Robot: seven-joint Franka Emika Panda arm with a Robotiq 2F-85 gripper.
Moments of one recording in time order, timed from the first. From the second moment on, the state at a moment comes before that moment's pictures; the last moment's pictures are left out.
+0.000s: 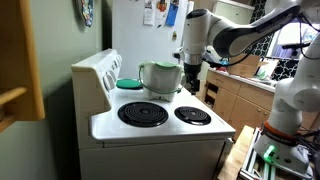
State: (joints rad) arm 0.28 -0.18 0.46 -2.25 -0.41 1.88 0.00
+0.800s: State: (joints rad) arm 0.40 0.02 0.48 -2.18 -0.84 1.77 0.25
